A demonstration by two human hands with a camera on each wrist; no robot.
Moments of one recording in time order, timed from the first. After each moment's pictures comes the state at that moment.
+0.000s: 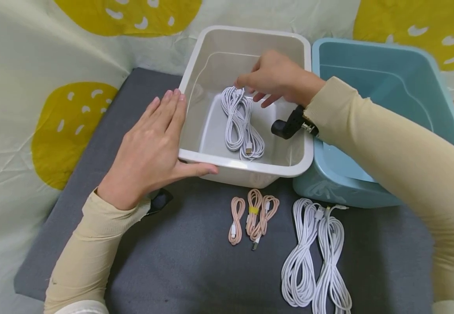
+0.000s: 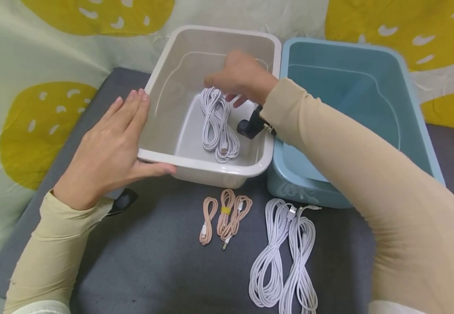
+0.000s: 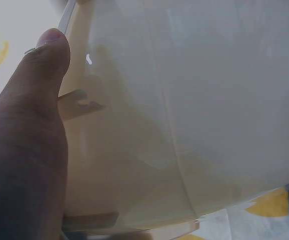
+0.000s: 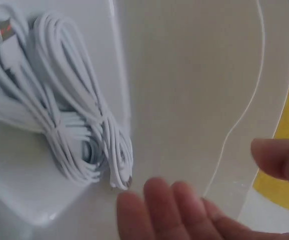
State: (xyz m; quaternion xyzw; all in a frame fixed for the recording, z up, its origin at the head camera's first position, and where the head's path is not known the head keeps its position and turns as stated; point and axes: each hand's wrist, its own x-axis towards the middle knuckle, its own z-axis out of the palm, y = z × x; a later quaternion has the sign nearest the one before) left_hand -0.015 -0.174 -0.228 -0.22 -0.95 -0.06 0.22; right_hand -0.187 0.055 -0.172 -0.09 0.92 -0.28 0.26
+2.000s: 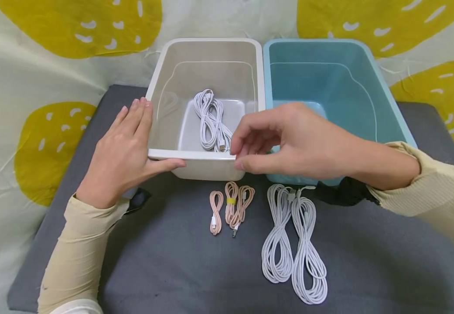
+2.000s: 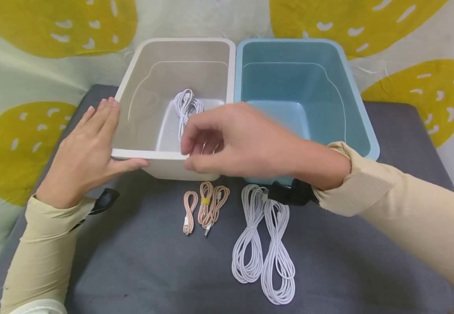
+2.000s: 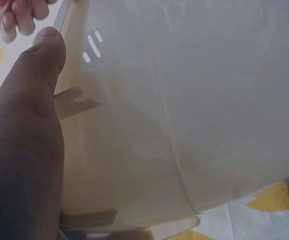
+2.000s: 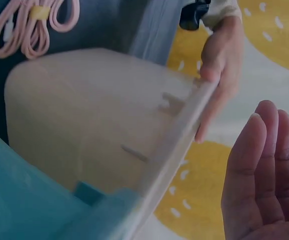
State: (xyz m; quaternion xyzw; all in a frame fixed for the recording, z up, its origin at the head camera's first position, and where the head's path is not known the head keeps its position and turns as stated) left_hand -0.049 -0.227 -0.240 -0.20 -0.96 -0.06 0.17; right_hand -0.053 0.104 -0.153 -0.39 0.82 -0.39 0.14
